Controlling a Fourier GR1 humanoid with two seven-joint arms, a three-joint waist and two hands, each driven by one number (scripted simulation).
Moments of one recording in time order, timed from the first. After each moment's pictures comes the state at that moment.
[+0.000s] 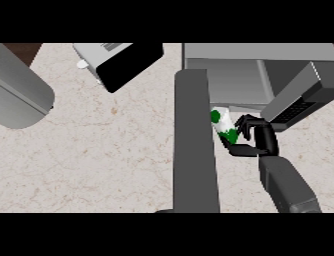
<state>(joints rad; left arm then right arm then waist) 0.46 0.12 0.65 -2.25 0.94 -0.66 0.28 -0.61 -0.12 -0.32 -0.26 0.15 -0.05 -1.02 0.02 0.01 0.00</state>
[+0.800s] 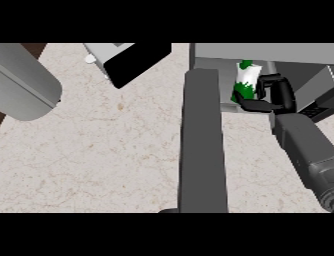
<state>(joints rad) 0.37 0.15 0.64 -2.19 0.92 -0.68 0.30 -0.89 -0.27 -0.34 -0.15 0.17 -0.10 -0.82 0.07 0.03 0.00</state>
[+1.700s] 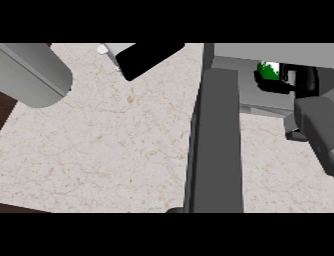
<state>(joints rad) 0.27 0.19 0.61 -2.13 0.90 -0.69 0.30 -0.99 -0.37 -0.32 -0.11 0.23 -0.37 -0.71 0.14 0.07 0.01</state>
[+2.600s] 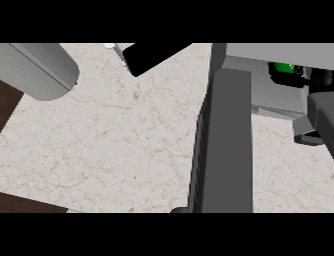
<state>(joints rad) 0.19 0.22 0.61 -2.09 0.87 -0.68 0.30 -1.01 -0.43 -0.34 -0.09 0.22 -0.40 -0.69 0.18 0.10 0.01</state>
